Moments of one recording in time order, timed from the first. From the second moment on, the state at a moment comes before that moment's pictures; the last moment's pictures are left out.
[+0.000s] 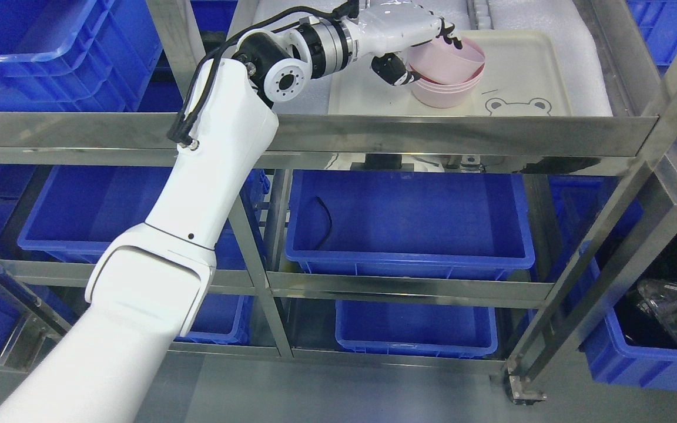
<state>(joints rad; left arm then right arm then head) -1.07 0.00 -0.43 -0.99 -0.89 -0.49 -0.54 0.00 0.00 0.05 0.00 0.05 -0.08 -0.03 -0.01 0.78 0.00</state>
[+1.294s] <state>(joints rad) -0.62 0.00 -0.57 -1.32 -0.17 -0.60 -0.63 0.00 0.00 0.05 0.00 0.05 -0.08 -0.03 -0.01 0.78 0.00</state>
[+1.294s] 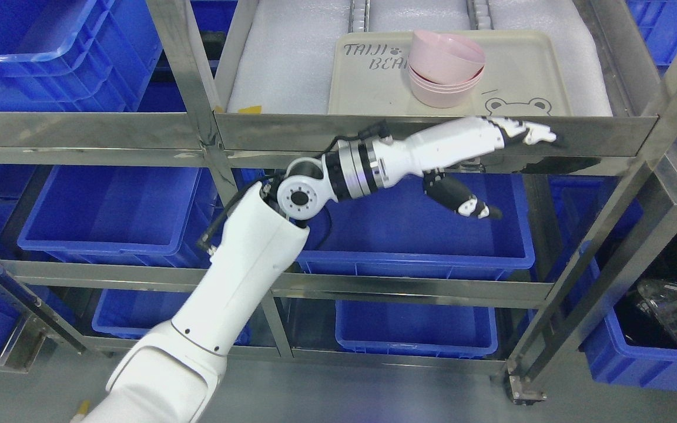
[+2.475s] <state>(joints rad) 0.03 0.00 -0.46 -1.37 -0.10 -0.37 0.07 0.00 0.00 0.05 0.00 0.05 -0.08 -0.03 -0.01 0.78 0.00</state>
